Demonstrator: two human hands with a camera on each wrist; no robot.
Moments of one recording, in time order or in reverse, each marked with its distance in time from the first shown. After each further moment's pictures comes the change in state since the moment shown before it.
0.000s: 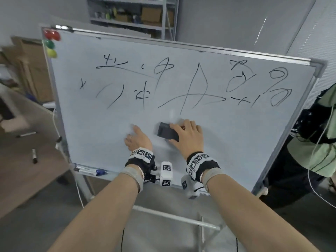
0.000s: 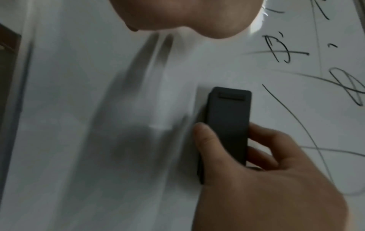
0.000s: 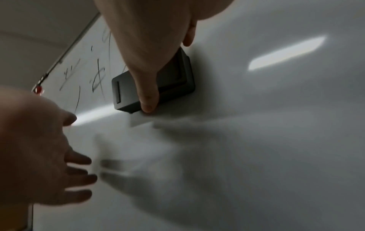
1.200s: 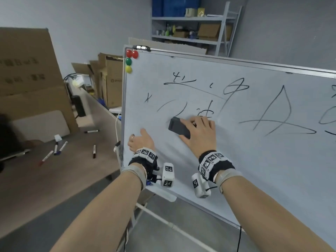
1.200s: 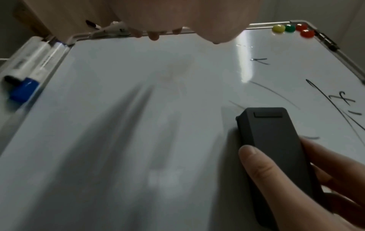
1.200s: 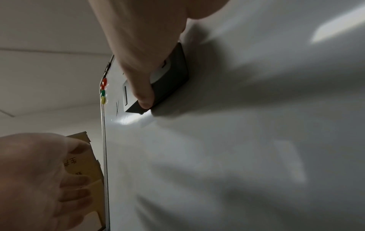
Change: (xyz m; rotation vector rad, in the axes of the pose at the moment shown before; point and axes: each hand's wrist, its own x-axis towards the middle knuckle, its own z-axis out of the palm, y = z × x) left_hand 0.126 -0.010 -0.136 -0.232 0.353 -0.189; right_hand 0.110 -0.131 0.045 0.205 0.183 -0.247
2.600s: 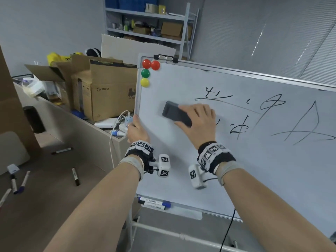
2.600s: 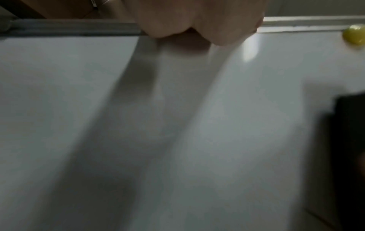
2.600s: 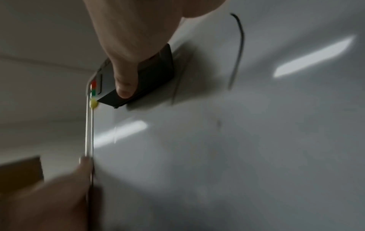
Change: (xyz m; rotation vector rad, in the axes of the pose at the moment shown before) left_hand 0.170 0.066 -0.010 -0.173 -0.315 0.254; right_hand 0.121 -0.101 0.052 -0.141 0.158 0.093
